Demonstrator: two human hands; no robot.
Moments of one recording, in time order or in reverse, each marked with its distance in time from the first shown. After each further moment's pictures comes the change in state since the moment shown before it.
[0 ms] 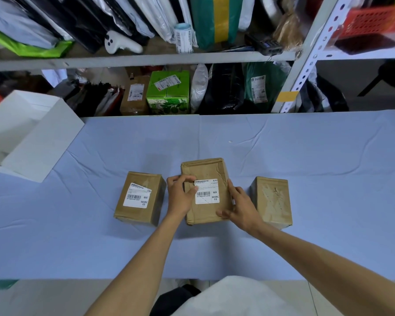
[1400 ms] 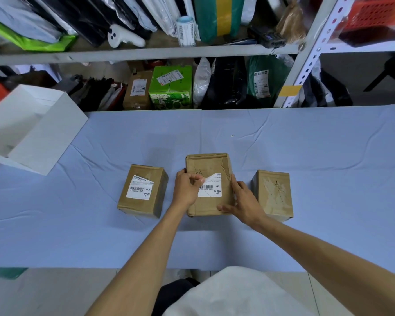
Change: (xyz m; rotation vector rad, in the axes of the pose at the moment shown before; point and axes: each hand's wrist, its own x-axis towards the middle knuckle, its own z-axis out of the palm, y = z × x) left_hand -0.001 0.010 0.007 0.021 -0.062 -0.049; right_hand -0.004 0.005 0.001 -0.100 -0.006 0.011
